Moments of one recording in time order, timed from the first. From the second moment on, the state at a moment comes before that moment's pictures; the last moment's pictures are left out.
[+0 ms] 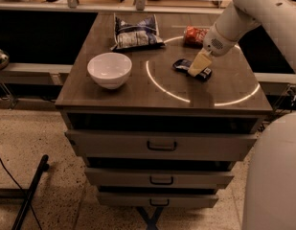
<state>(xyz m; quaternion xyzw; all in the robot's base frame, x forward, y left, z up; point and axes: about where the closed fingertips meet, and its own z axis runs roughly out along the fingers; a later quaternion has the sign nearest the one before) 0.697 -0.183 0.836 -0.47 0.86 0.08 0.20</state>
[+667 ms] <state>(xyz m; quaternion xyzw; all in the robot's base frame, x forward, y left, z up) 0.694 -0.181 0.859 -0.47 0.85 0.08 0.23</state>
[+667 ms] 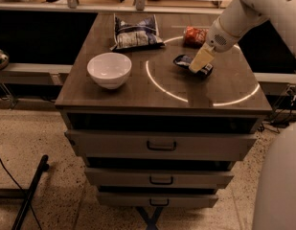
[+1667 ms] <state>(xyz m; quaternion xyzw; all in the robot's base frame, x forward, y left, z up) 0.695 -0.146 0.911 -0.51 0.81 0.09 0.29</state>
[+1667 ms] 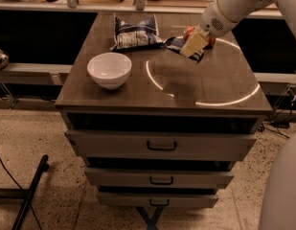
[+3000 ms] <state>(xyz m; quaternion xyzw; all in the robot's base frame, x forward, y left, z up) 0.651 0.017 0.935 -0.64 0.70 0.15 0.27</state>
